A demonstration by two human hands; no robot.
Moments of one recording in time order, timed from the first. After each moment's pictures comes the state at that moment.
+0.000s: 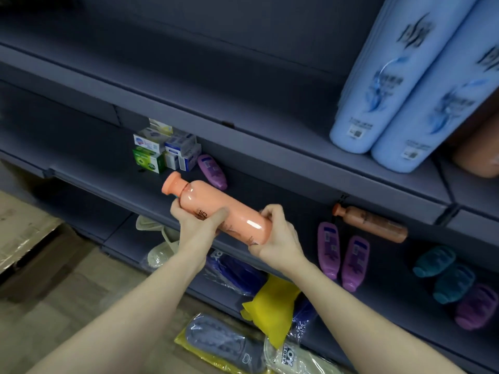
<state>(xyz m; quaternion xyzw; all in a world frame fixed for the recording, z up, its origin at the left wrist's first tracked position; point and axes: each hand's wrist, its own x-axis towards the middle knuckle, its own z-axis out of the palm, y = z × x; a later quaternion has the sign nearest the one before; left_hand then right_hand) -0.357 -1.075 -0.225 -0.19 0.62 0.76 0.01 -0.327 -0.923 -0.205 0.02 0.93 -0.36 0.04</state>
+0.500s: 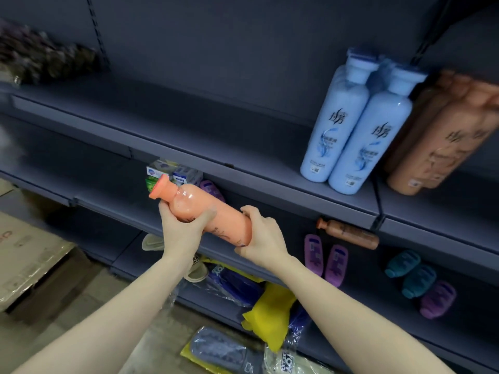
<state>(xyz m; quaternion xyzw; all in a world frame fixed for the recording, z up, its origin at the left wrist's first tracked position) -0.308 -1.117 -0.118 -0.11 0.63 0.76 -0.09 -0.292 -0.961 -0.107 -0.05 0.97 -0.24 0.02</state>
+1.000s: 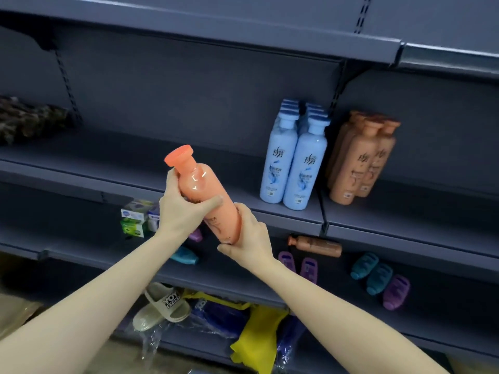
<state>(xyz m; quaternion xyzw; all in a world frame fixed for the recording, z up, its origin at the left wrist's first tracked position) -0.297 -1.094 0.005 0.09 0.75 0.64 -0.13 -0.252 -0.956 -0.036 0.00 0.95 -0.29 -0.14</state>
